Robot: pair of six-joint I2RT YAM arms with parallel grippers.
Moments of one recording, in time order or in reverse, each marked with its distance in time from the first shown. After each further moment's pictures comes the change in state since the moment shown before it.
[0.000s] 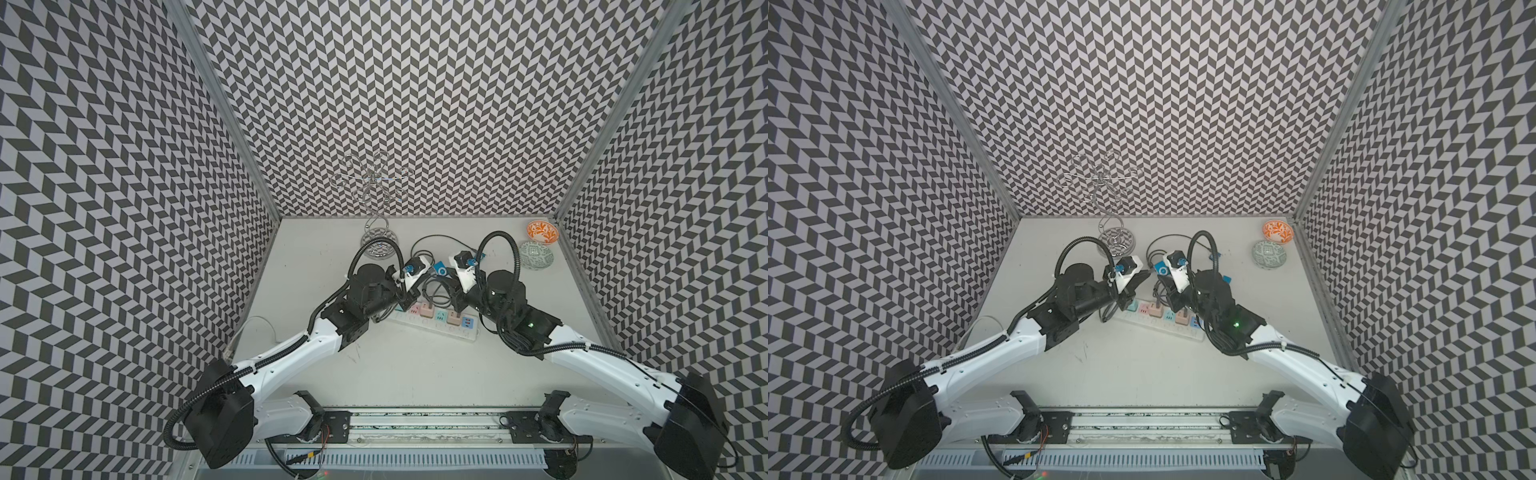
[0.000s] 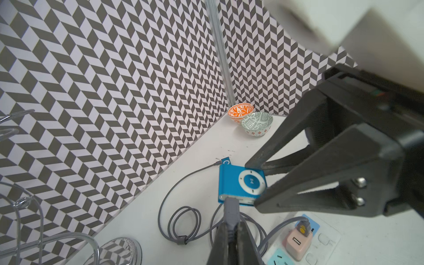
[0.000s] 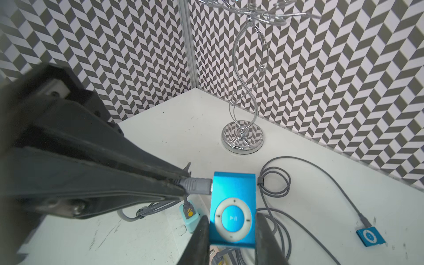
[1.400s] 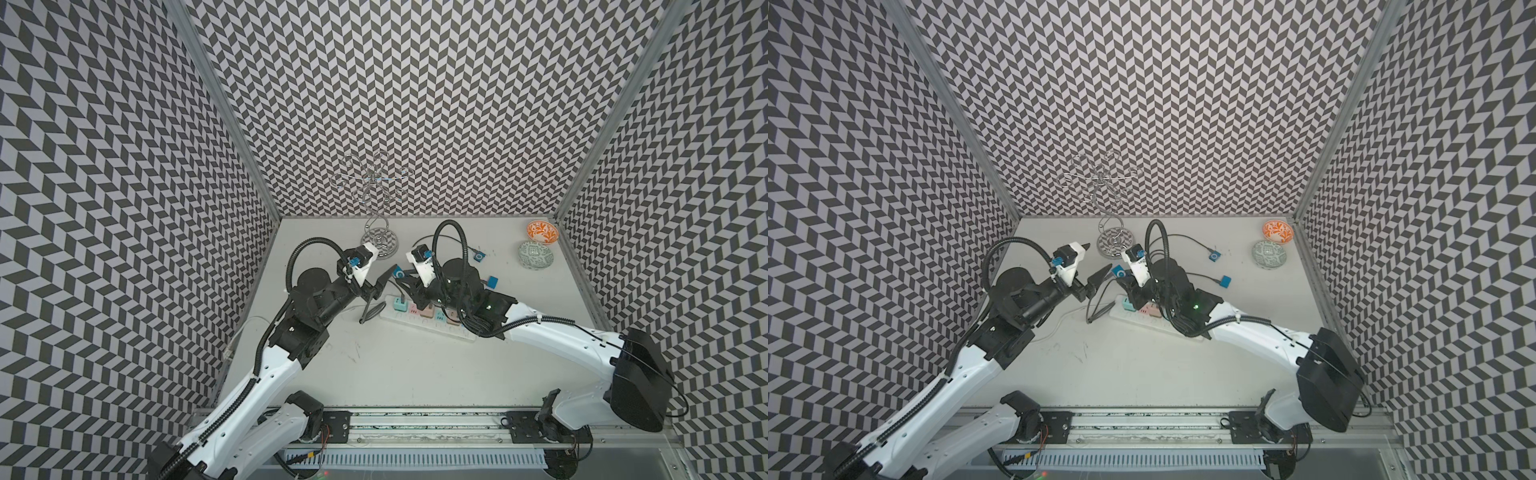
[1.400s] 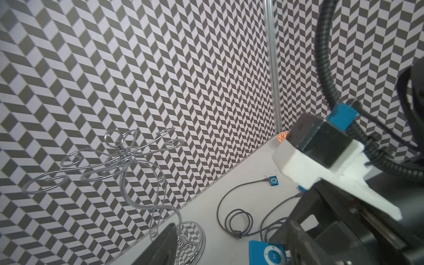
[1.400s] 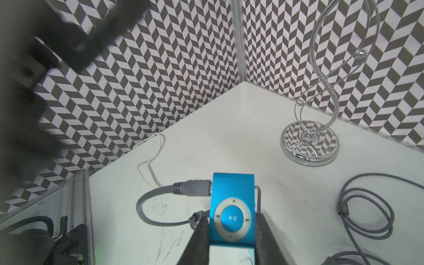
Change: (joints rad) left arm 0.254 -0.378 -0.030 -0.161 -0.015 -0.033; right arm 0.117 0.322 0.252 -0.005 -0.126 0.180
